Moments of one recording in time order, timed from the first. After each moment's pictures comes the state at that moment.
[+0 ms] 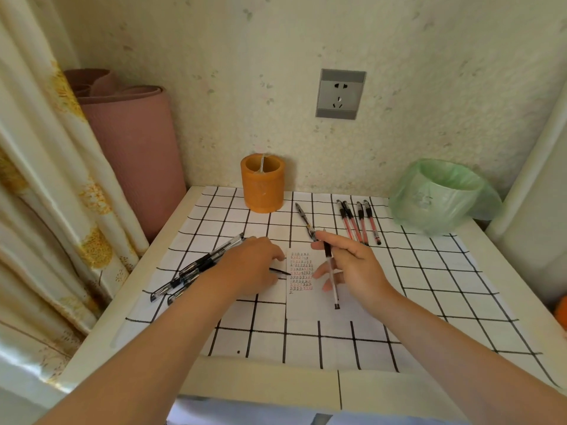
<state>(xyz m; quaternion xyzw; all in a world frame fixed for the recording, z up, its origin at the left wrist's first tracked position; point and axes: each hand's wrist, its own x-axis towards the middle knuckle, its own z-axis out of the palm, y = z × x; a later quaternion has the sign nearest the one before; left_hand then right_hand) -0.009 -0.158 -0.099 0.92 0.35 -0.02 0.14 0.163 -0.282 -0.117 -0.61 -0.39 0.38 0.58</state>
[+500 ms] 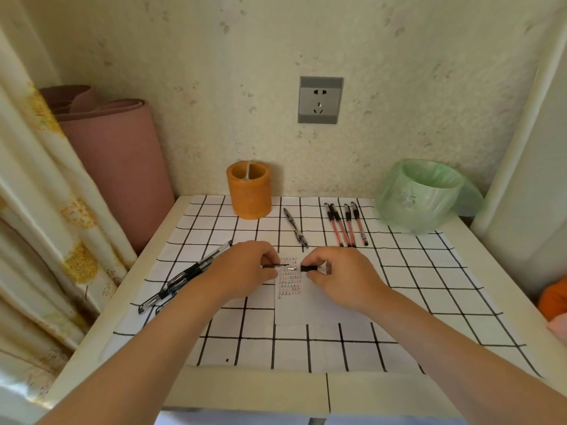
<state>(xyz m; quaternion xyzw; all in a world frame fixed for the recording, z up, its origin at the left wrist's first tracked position) -0.002 -0.164 -0.091 0.89 0.37 0.05 0.25 0.175 -0.289 -0.113 -0.74 -0.58 0.14 0.30</state>
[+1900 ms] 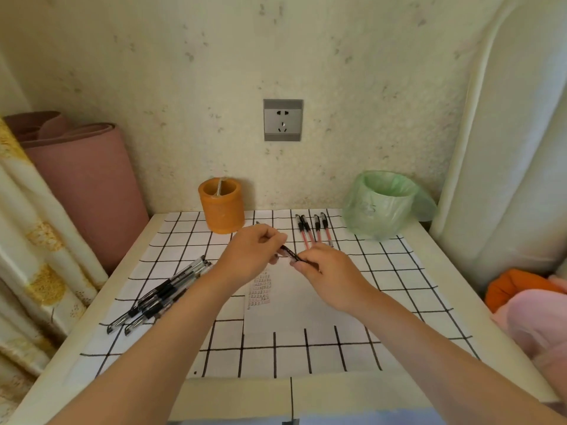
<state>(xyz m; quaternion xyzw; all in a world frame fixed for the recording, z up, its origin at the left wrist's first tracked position) 0.063 -0.200 -0.054 0.77 0.36 0.24 0.46 0.204 -0.313 -0.094 -0.73 -0.60 0.10 0.32</state>
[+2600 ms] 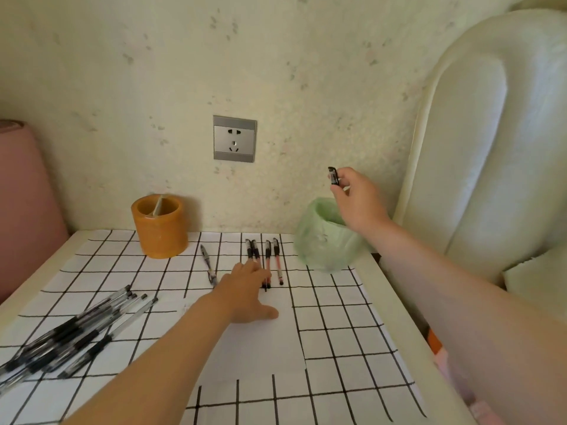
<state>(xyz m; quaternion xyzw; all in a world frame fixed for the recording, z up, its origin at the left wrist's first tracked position) 0.157 -0.190 -0.113 0.94 0.28 -0.02 0.18 0.388 -0.276 0.005 -0.78 -0.47 -0.11 0.40</state>
